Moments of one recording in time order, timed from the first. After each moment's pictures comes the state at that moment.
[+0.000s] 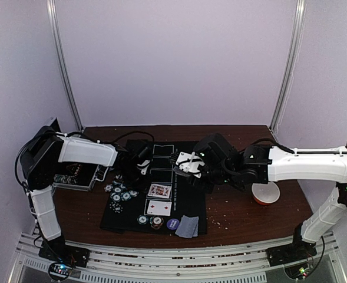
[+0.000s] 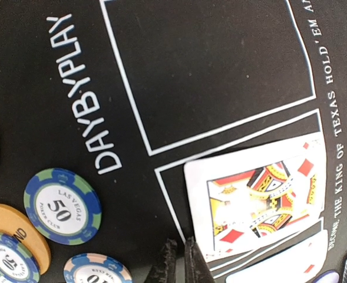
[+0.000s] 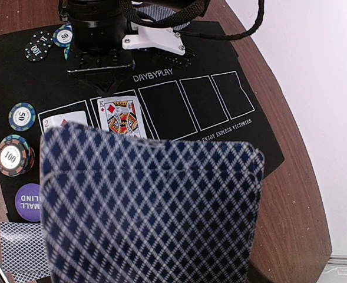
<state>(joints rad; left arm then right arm) -0.73 1.91 1.21 -0.54 0.08 -0.42 1.09 1.52 1.20 -0.46 0.36 -0.31</state>
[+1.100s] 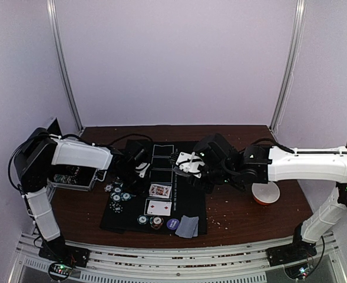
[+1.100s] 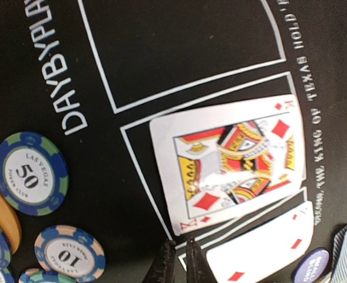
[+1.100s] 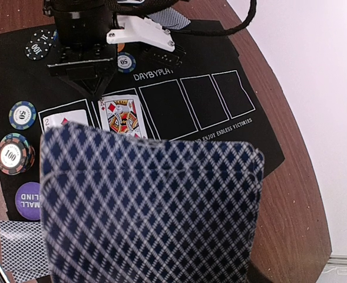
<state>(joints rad) -0.74 1.85 1.13 -0.50 0.16 -0.43 1.09 1.52 1.20 -0.46 0.36 -0.31</state>
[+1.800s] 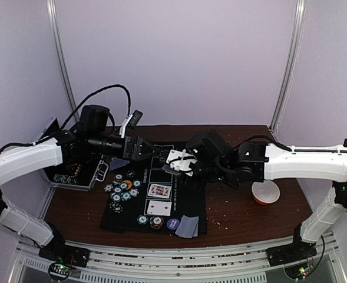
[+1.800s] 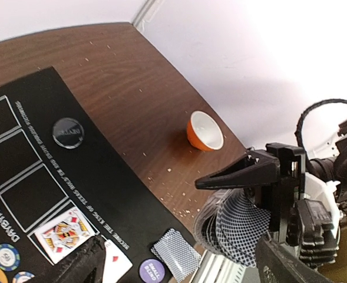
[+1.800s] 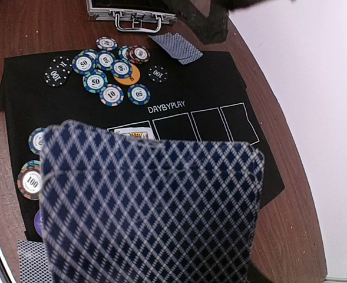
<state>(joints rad) -0.67 1.34 1.07 -0.20 0.59 -0.43 1.14 1.57 1.29 -0.46 0.34 -0.34</state>
